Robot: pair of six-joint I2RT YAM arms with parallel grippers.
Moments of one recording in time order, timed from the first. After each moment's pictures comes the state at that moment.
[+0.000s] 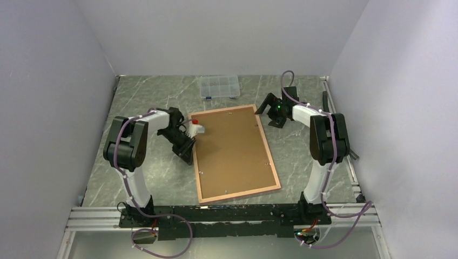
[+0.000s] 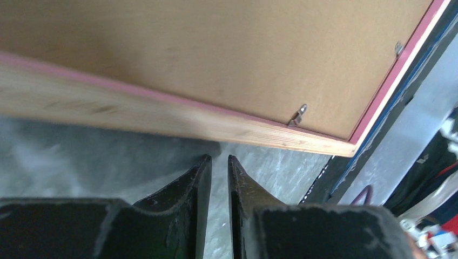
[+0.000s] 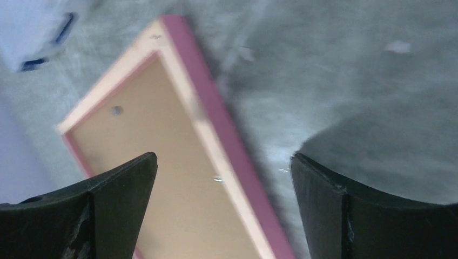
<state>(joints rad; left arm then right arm) -0.21 1.90 1.14 -0.93 0.67 0.59 0.12 1.90 1.20 -0.19 -0.29 0.70</state>
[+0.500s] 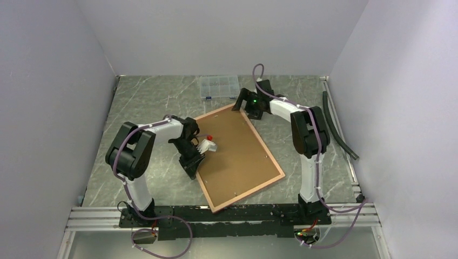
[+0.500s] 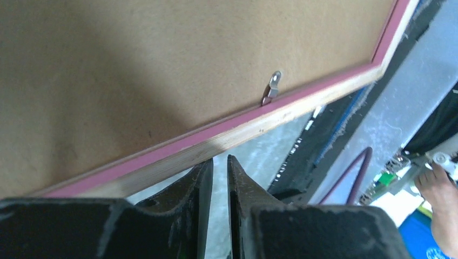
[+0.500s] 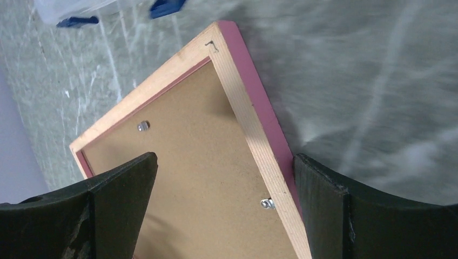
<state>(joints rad) -0.45 1.81 1.05 -0.99 0.58 0.63 0.31 2.11 1.48 -0.20 -0.32 0.67</state>
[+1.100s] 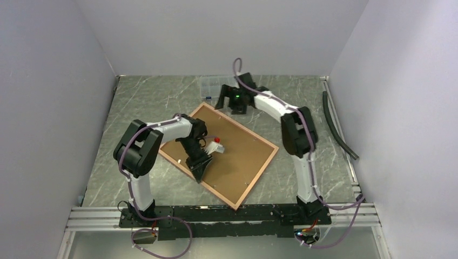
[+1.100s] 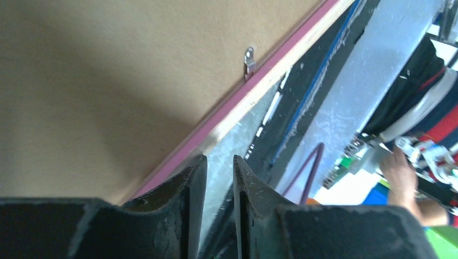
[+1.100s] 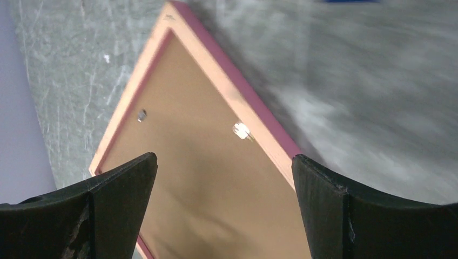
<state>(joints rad) -0.56 1.88 1.12 -1.13 0.67 0.56 0.49 2.27 1.84 -0.37 -0.32 0.61</state>
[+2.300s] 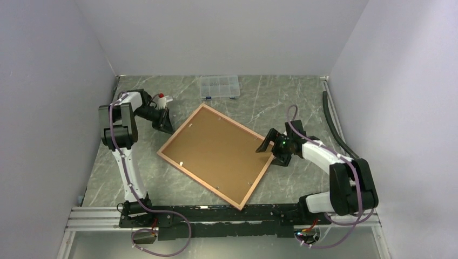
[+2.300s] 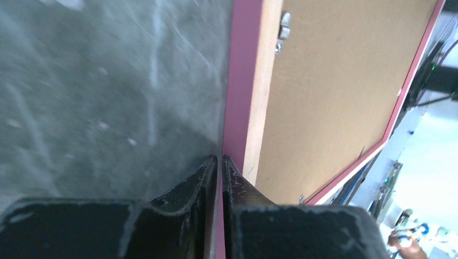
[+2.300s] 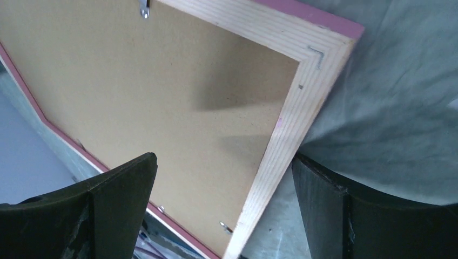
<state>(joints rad) 0.13 2.28 1.68 -1.04 0.80 0.49 0.22 1.34 0.60 -0.32 -0.35 0.77</state>
